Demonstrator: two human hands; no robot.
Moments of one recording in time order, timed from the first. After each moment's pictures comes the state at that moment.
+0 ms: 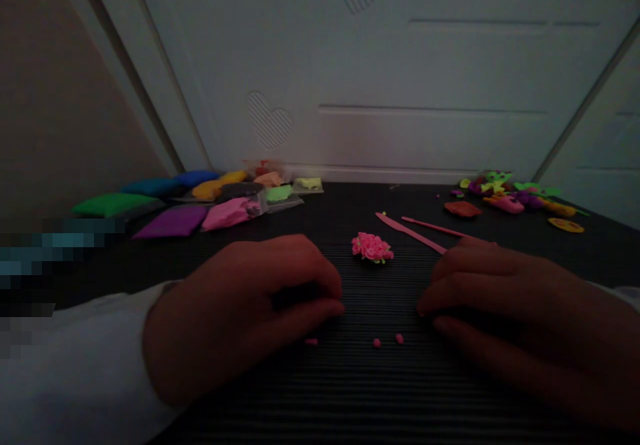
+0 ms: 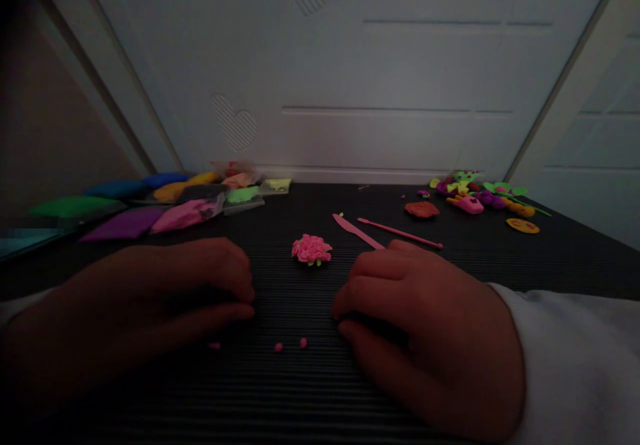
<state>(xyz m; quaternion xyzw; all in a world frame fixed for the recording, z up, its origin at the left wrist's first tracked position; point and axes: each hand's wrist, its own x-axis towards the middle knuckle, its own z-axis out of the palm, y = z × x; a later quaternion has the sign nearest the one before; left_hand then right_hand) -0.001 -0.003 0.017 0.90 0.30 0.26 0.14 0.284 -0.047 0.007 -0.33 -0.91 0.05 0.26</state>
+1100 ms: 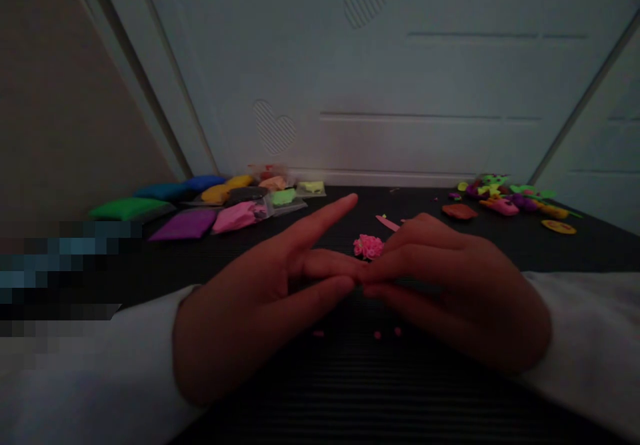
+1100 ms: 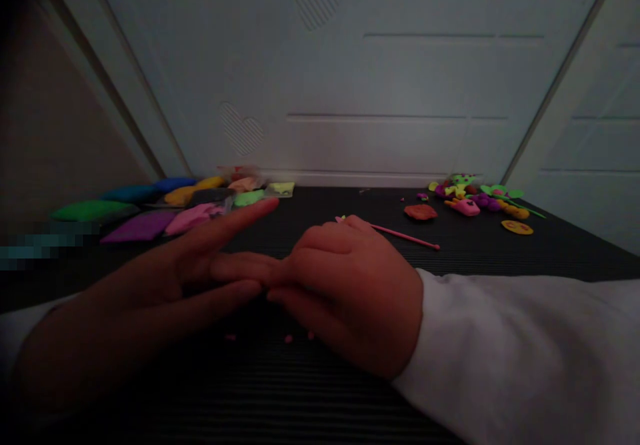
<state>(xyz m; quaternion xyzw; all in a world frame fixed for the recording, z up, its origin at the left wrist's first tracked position) 0.008 -0.017 0.020 0.78 0.38 0.27 0.41 0.247 -0.026 0.011 -0.25 -0.90 -0.03 0.36</state>
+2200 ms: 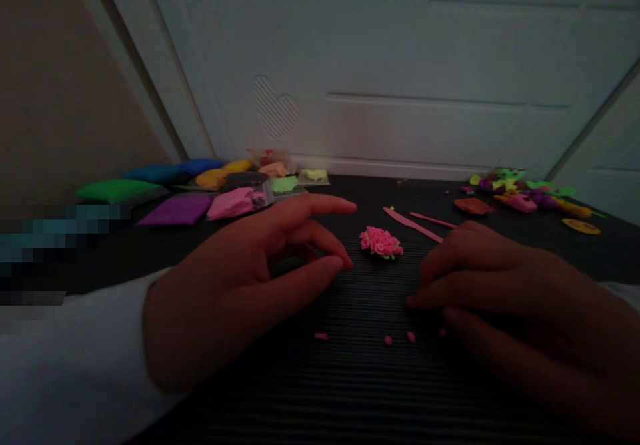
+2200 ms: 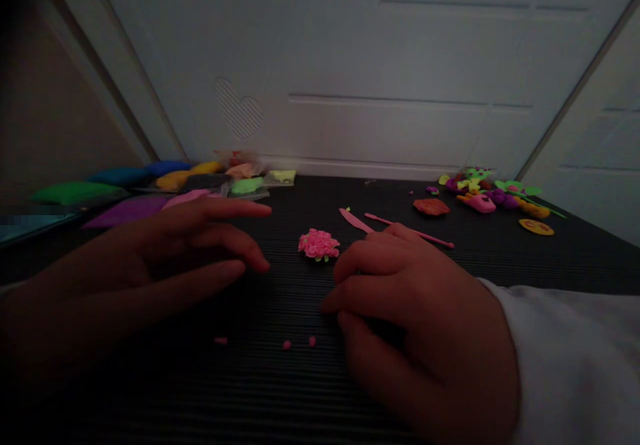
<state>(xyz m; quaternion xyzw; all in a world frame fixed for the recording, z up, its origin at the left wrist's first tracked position) 0.000 -0.005 0.020 0.81 0.38 0.33 0.30 0.272 -0.045 0.008 -0.31 -0.90 0.04 0.30</state>
